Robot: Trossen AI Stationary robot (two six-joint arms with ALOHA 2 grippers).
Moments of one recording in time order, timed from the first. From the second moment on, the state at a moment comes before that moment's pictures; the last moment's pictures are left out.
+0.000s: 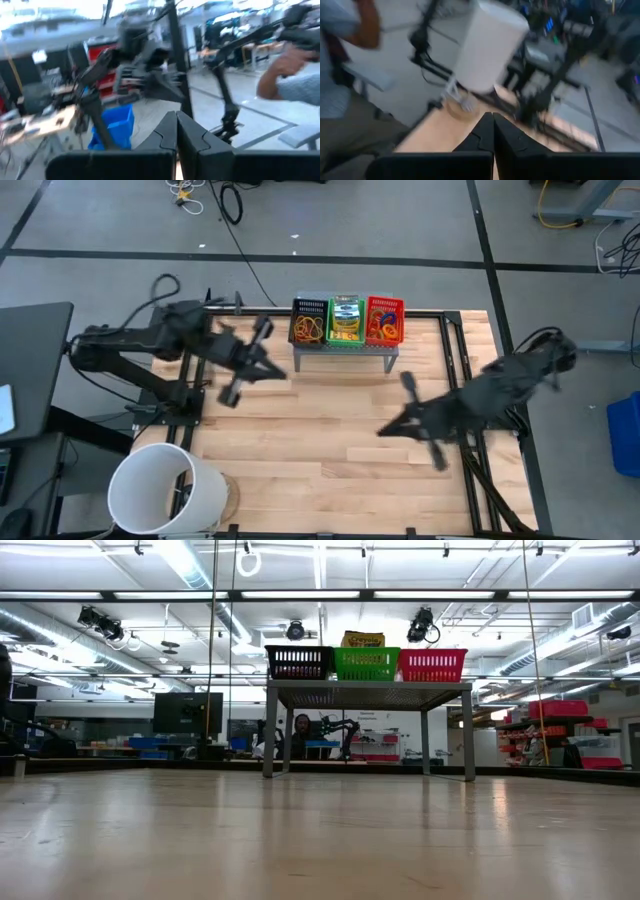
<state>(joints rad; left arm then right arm) -0.10 1.14 1.32 -0.06 0.28 0.20 0.56 1.32 1.64 -0.66 0.25 -0.27</state>
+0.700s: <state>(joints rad) -0.42 0.83 0.66 0.23 -0.10 0.13 0.87 1.10 0.77 0.23 0.43 -0.23</state>
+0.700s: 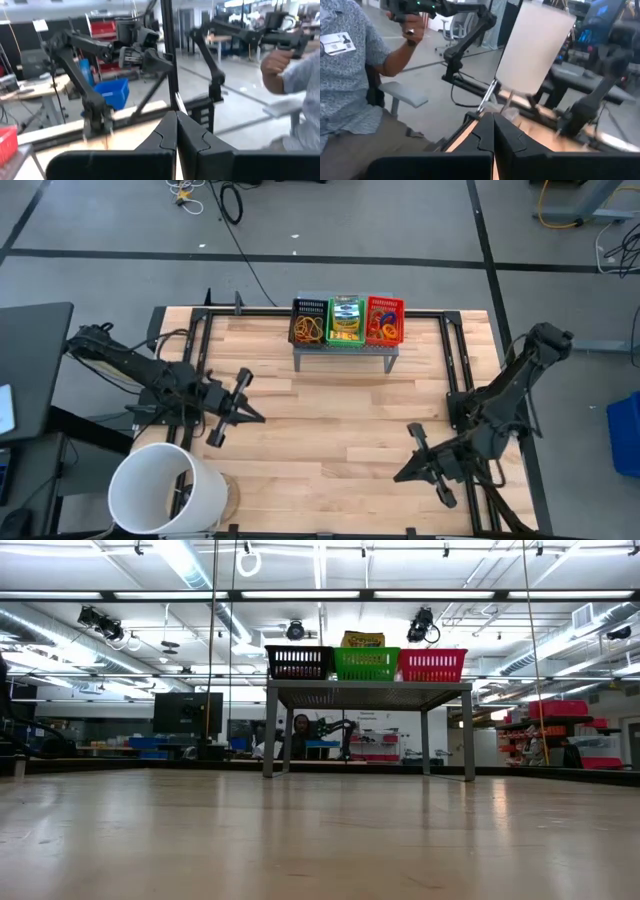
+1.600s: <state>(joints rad) -0.57 0.61 0.17 0.29 -0.33 0.07 1.08 1.09 0.01 1.05 0.44 0.00</state>
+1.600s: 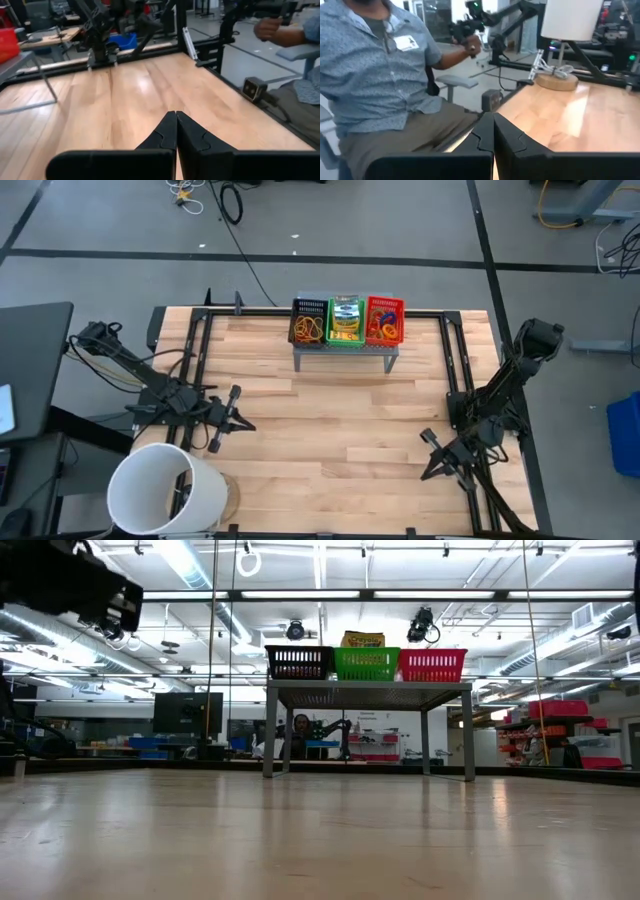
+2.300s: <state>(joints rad) -0.45 0.57 0.06 0.46 -0.31 0.09 0.49 1.09 0.01 1.05 0.34 -0.21</state>
